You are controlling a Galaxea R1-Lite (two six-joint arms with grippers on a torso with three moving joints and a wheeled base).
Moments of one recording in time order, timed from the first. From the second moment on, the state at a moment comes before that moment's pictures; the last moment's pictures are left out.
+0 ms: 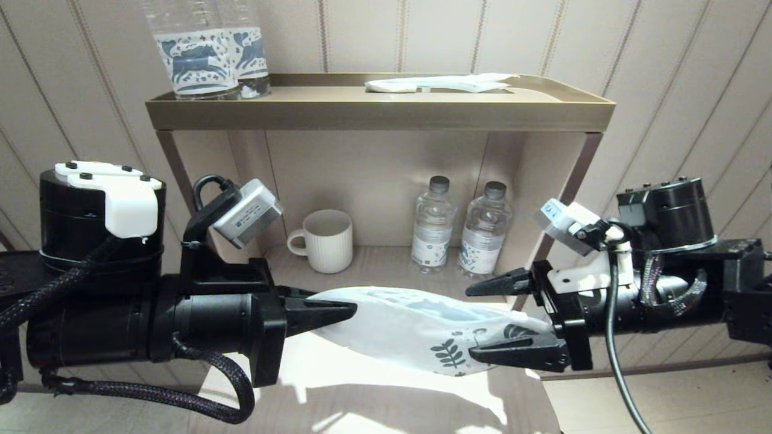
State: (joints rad) left arm -0.67 1.43 -0.78 -0.30 -0.50 -0.04; right arm 0.37 1.54 -0.86 -0.17 0.90 -0.31
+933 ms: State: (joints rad) left arm -0.69 1.28 -0.64 -0.30 -0.45 -0.23; right arm 0.38 1.58 -0.92 -0.17 0.91 -0.30
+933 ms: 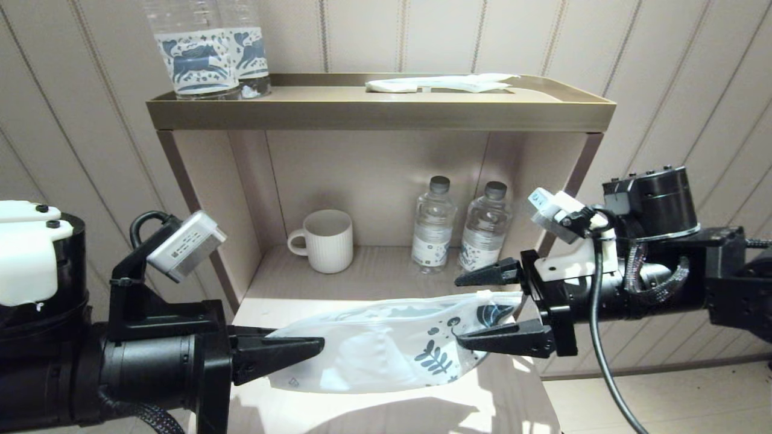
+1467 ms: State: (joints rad) left arm -0.70 1.28 -0.66 -0.31 -0.46 -0.29; right arm 0.45 1.60 -0.97 -0.17 0.90 -0.29
